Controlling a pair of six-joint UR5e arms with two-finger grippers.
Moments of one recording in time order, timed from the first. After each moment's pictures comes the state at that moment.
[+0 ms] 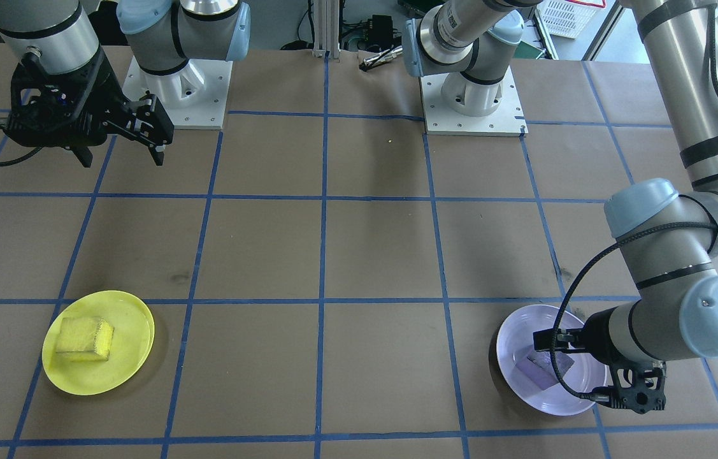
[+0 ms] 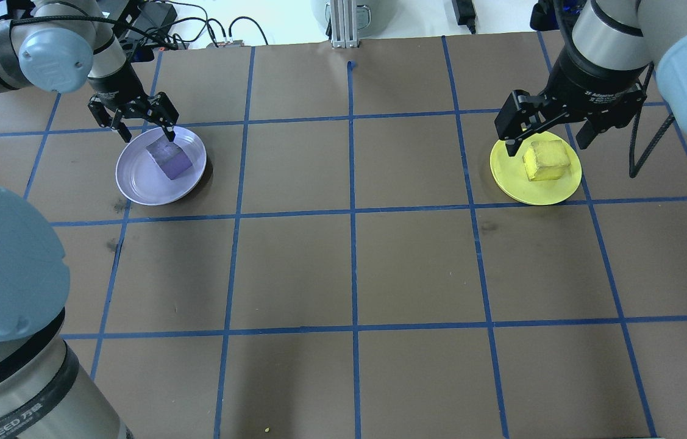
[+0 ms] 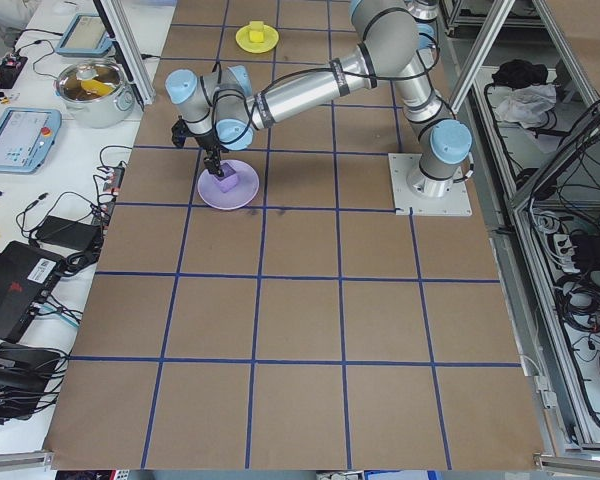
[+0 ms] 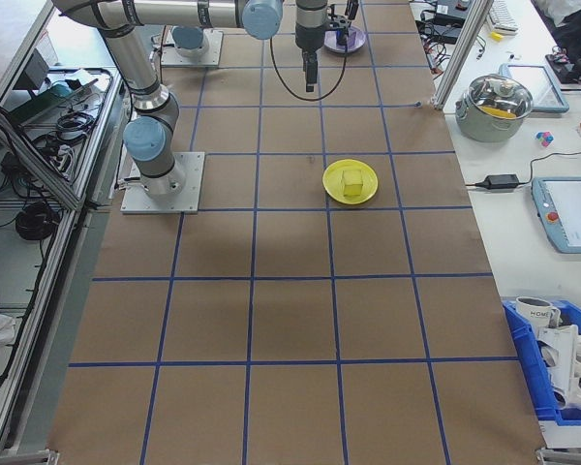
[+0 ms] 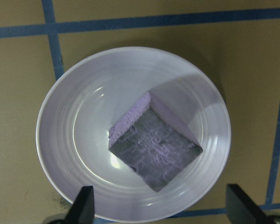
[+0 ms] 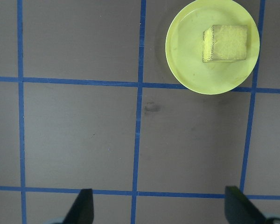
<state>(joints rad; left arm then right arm) -1.35 -2.17 -1.31 -1.40 1.59 0.27 1.53 -1.62 1.64 -1.60 -1.58 -0.09</state>
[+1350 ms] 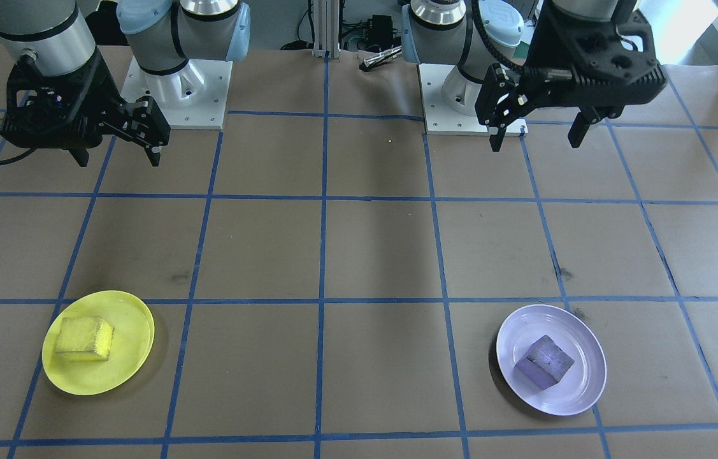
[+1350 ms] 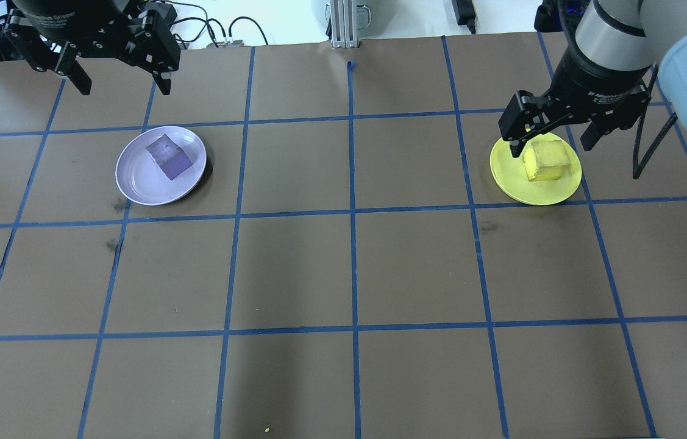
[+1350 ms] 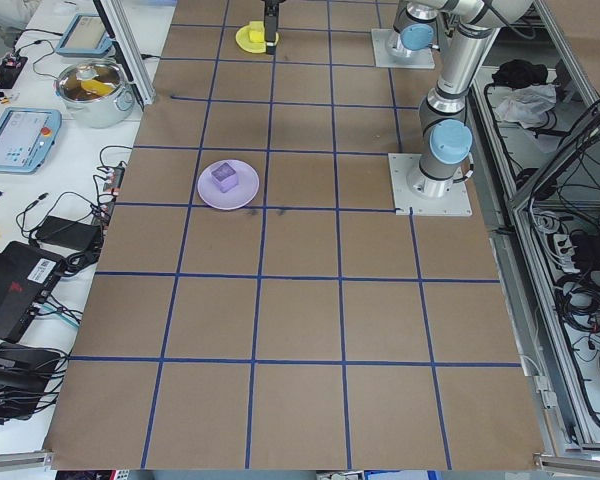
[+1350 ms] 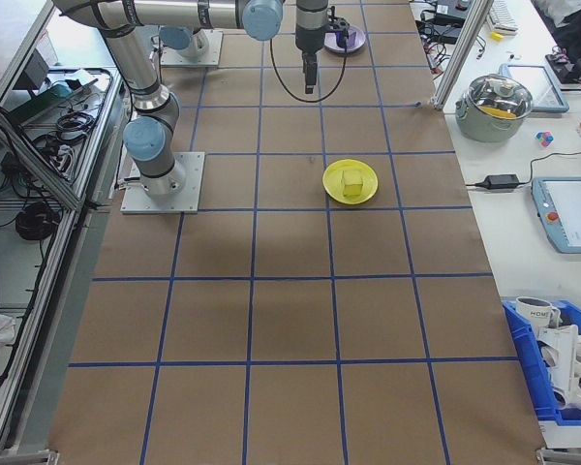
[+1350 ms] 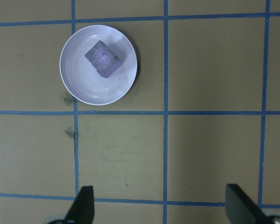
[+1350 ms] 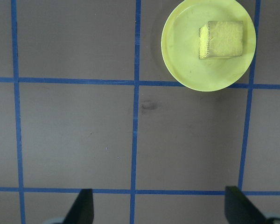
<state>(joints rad) -1.61 -1.61 -1.32 -1.69 1.67 -0.05 1.53 -1.62 1.64 -1.60 -1.59 -0.08</state>
